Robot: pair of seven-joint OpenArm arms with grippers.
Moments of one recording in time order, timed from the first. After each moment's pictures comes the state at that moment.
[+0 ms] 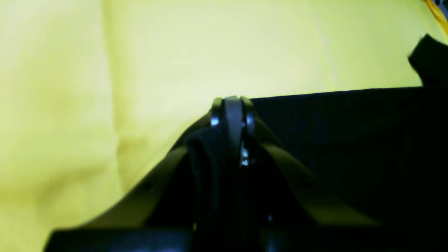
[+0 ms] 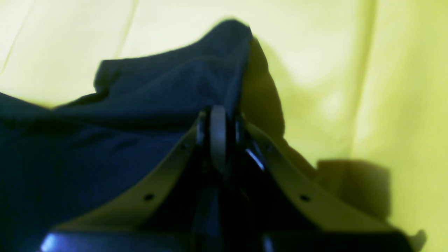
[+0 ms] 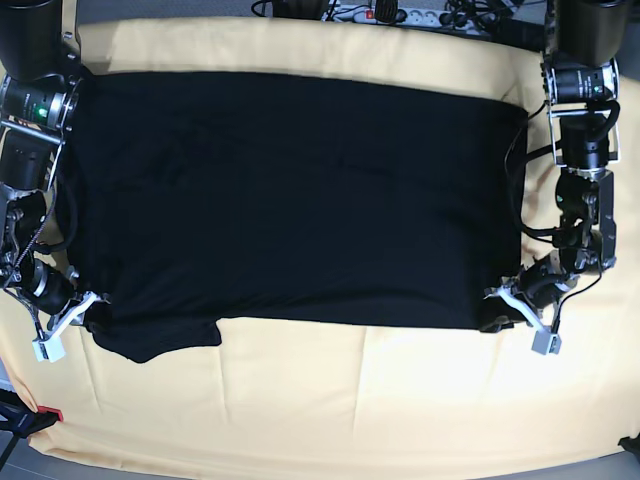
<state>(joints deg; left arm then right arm) -27.2 -26.1 -0.9 52.7 -43.4 -35.7 31.9 30.9 26.0 13.5 48.2 28.7 40.7 -39.8</state>
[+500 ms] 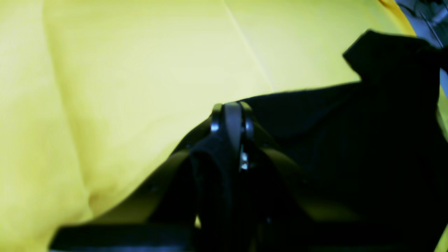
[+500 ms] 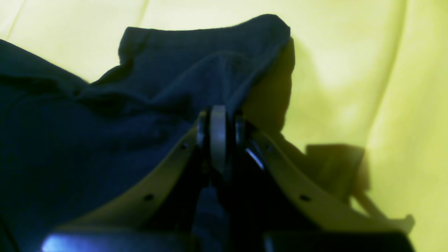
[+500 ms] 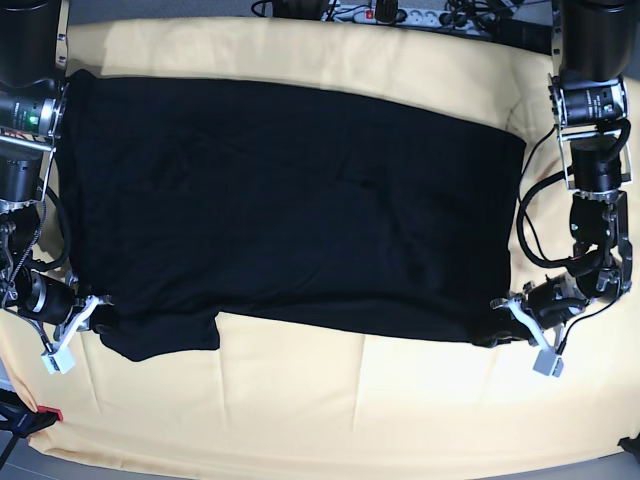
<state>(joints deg) -32.1 -28.3 -0.9 52.7 -55.5 -45.6 49.0 33.2 28.7 6.3 51.0 37.3 40.7 -52.0</state>
